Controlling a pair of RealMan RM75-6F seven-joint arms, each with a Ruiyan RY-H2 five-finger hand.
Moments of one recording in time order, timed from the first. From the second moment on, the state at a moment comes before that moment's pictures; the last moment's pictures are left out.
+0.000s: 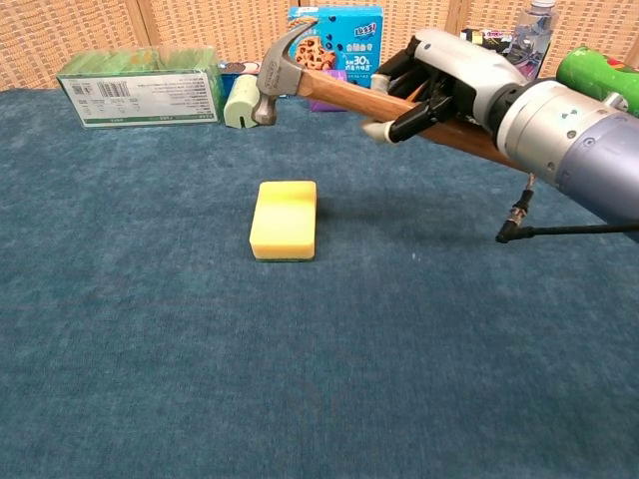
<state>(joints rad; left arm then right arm) 0.06 -1.23 0.01 -1.41 1.43 1.45 -0.15 0.71 -1.71 0.37 -1.48 -1.16 1.04 -0.02</state>
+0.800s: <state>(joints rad) 0.05 -1.24 0.00 -1.39 1.41 1.42 -0.16 0.78 -1.80 0.22 -1.21 -1.25 1.05 -0.42</state>
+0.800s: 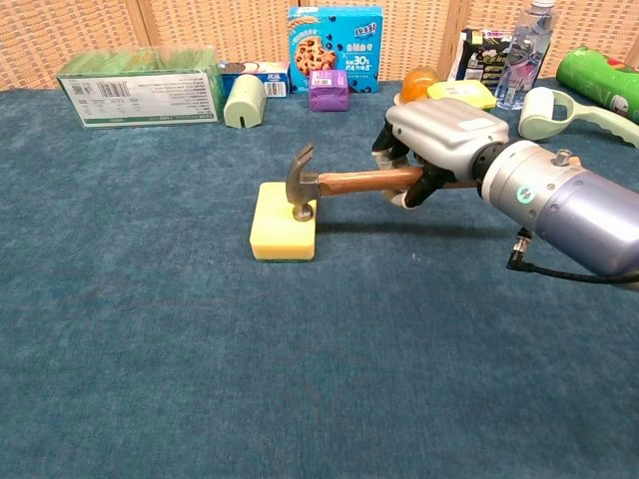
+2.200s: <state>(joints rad) 0.04 -1.23 0.02 -1.47 1.45 1.44 -0.08 0.58 -1.64 0.11 -1.16 -1.35 1.09 0.04</state>
